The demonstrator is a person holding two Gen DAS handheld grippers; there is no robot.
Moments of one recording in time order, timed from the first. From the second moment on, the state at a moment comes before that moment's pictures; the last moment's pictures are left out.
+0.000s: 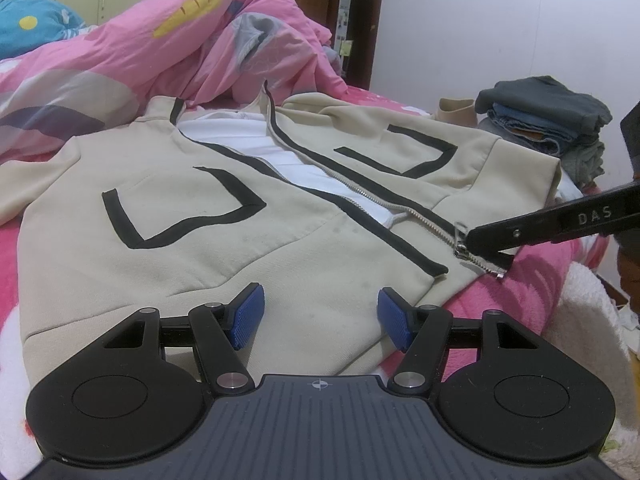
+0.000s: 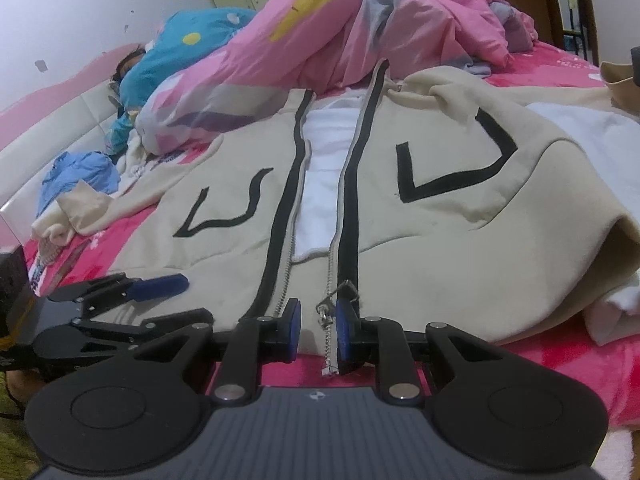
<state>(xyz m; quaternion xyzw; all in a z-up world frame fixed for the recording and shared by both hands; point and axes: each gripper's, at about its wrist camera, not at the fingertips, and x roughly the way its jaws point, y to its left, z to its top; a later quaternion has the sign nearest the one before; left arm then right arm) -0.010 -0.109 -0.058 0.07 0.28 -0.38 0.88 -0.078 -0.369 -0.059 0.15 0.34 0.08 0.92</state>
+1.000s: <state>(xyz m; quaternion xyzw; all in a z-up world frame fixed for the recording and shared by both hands) -0.010 -0.109 -0.058 0.07 0.28 -0.39 0.88 -0.056 -0.375 -0.064 0.08 0.34 0.09 0.93</state>
